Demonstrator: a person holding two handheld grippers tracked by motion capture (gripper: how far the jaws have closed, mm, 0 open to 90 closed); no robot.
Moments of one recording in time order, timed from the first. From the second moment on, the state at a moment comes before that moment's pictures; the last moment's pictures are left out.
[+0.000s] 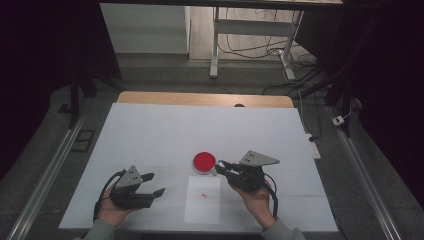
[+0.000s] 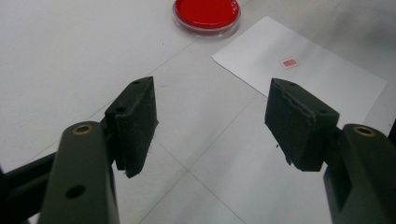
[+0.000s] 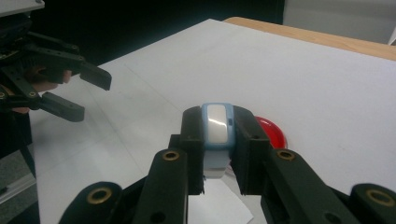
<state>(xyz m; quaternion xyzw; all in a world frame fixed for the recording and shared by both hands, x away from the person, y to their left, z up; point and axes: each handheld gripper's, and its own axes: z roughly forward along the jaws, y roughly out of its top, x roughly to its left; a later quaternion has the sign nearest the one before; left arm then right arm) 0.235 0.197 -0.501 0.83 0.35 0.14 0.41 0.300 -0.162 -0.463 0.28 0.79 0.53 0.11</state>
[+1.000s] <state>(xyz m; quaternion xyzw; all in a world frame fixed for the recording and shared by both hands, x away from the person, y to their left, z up) 0.233 0.202 -0.504 0.83 0.36 0.14 0.41 0.329 -0.174 -0.476 0.30 0.80 0.49 0.14</state>
